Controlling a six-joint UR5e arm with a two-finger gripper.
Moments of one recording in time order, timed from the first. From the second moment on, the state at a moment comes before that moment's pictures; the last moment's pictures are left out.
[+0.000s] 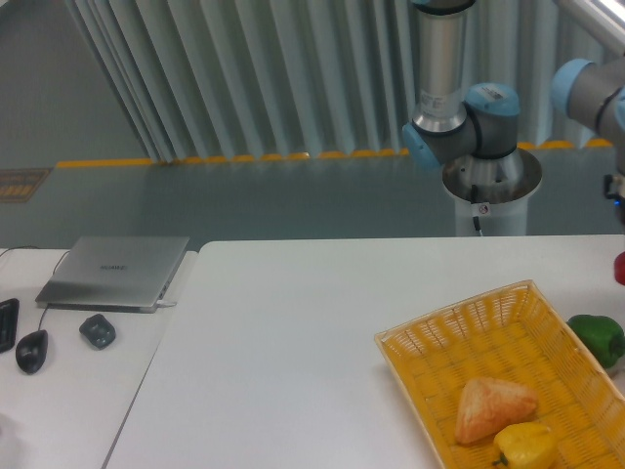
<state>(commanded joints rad) 2.79 -1.74 -1.70 -1.30 1.69 2.13</state>
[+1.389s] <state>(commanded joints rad) 2.84 -1.86 -1.76 -1.15 1.69 2.17</state>
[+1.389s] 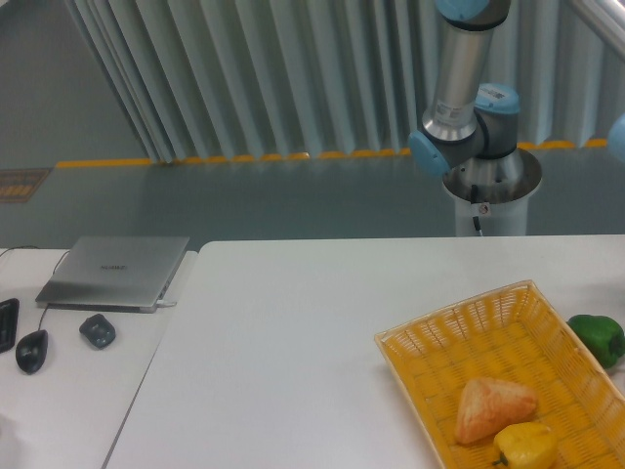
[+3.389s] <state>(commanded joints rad) 2.58 -1.89 -1.49 -1.30 1.58 2.01</state>
